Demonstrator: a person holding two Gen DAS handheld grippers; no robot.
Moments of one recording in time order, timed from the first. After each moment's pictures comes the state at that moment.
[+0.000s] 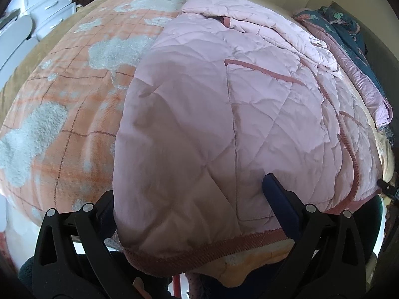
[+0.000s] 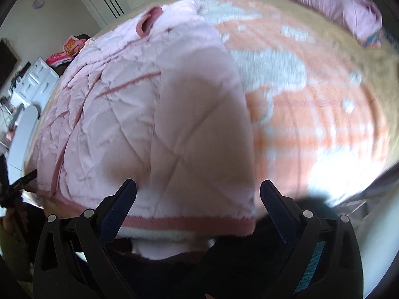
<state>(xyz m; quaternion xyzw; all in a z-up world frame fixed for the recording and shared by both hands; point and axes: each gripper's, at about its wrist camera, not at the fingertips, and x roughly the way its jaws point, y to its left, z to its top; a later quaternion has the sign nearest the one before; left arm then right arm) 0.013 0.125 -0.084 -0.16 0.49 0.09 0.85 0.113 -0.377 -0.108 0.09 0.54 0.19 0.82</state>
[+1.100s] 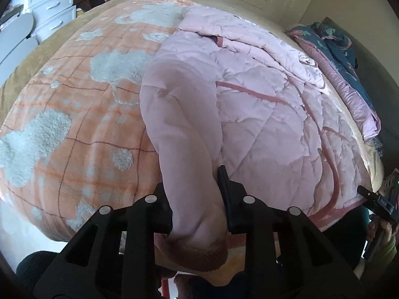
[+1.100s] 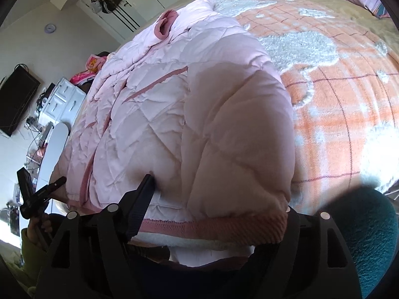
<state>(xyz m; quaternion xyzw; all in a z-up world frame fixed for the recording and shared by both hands) 0.003 0.127 -0.065 -0.19 0.45 0.08 0.87 0.111 -0.366 -0.114 0.16 0.51 0.25 0.81</state>
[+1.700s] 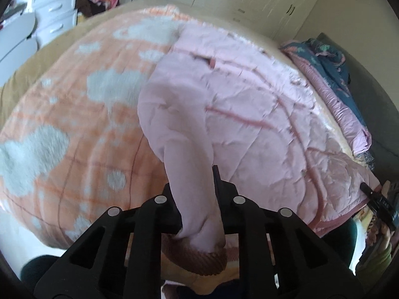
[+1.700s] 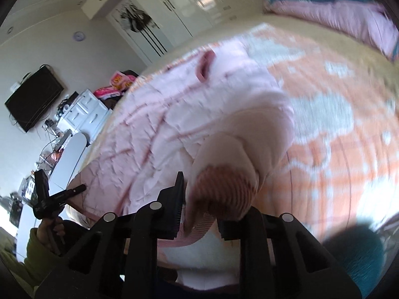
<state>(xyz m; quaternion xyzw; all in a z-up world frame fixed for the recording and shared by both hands) 0.006 0.126 -0.034 -0.21 0.40 0.07 0.89 0.110 -0.351 -0.035 0.15 0.39 0.30 0.86</state>
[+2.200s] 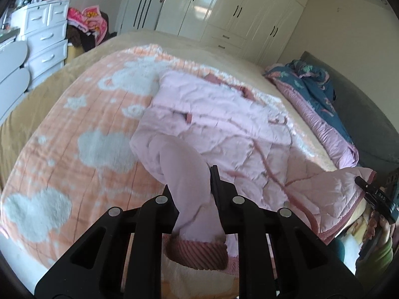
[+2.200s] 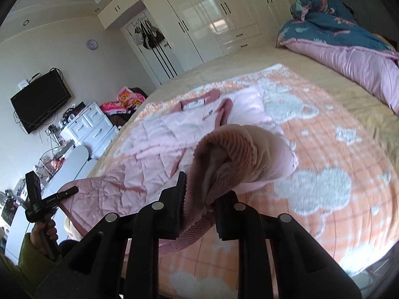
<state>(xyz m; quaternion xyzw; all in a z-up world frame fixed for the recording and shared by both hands) 0.033 0.129 0.037 -0.20 0.33 0.05 0.92 0.147 -0.342 0.032 0.14 0.33 0.30 0.88</state>
